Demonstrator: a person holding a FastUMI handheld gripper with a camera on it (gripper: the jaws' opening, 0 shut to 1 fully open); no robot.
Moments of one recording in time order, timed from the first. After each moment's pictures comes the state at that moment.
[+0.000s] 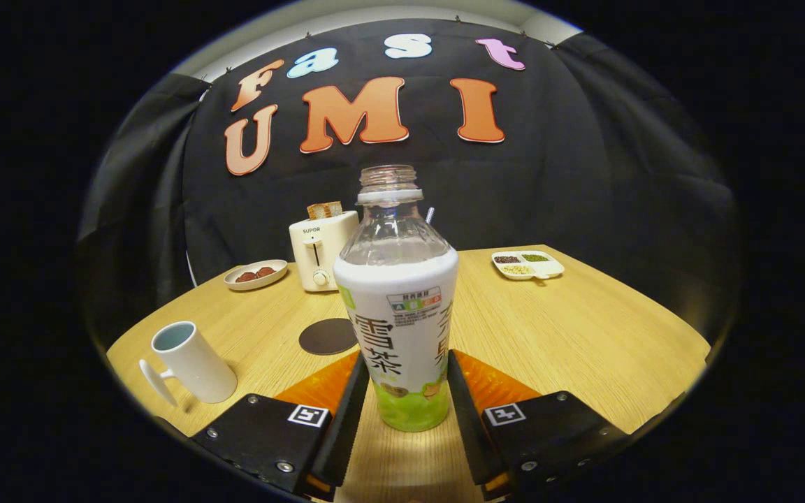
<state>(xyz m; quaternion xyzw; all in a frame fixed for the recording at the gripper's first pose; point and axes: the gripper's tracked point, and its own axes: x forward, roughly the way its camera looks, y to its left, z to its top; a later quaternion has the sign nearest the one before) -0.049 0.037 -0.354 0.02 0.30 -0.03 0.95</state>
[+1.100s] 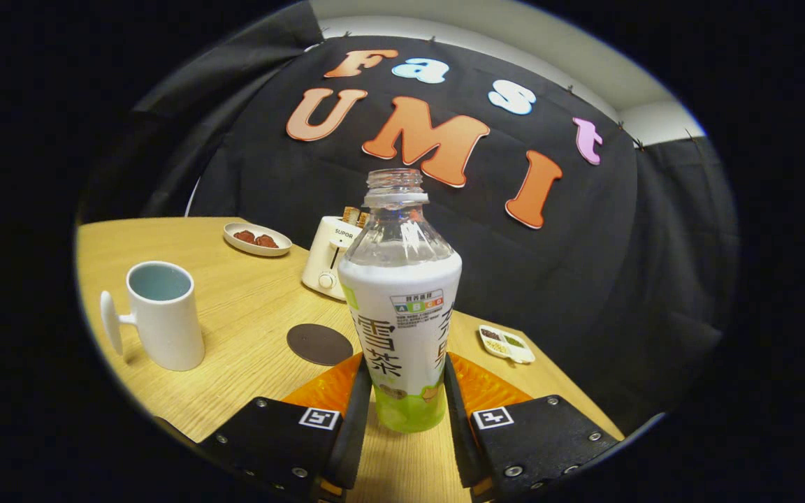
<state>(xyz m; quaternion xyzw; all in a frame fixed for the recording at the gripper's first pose) -0.028 0.077 -0.318 -0.23 0.21 0.01 0.95</state>
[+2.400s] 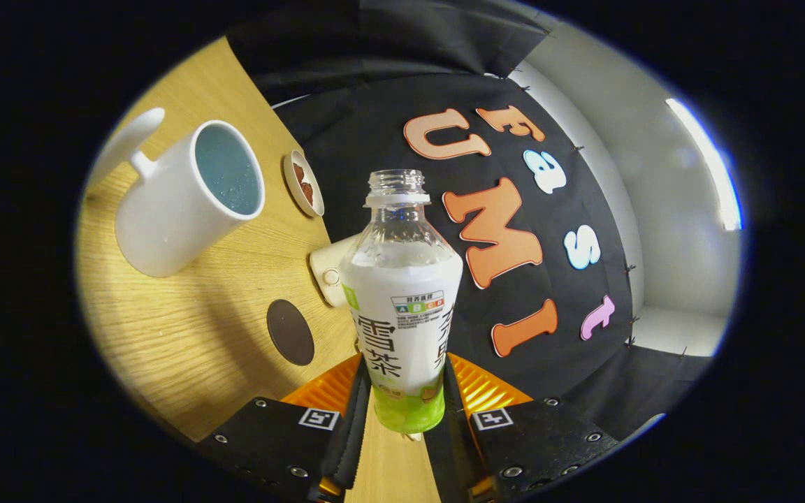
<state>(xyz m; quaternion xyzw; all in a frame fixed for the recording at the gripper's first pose) -0.003 0.130 -0.305 -0.58 0.08 0.06 0.81</state>
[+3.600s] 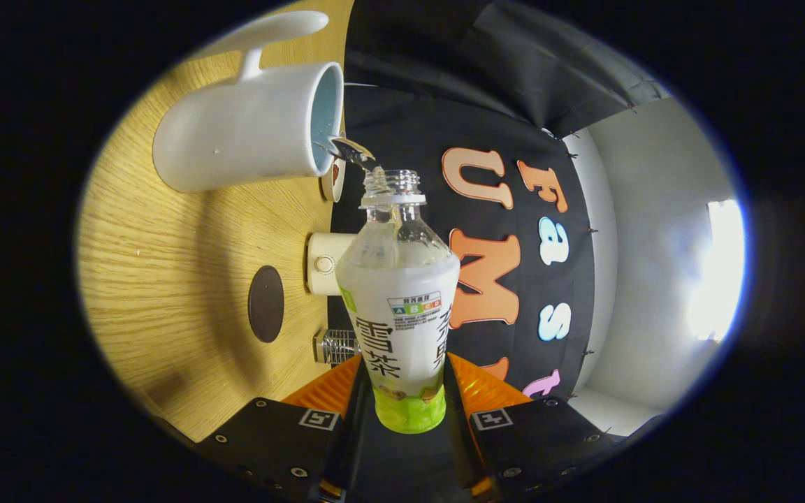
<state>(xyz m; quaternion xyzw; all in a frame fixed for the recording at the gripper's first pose) 0.001 0.141 -0.299 -0.71 0.00 0.07 0.70</state>
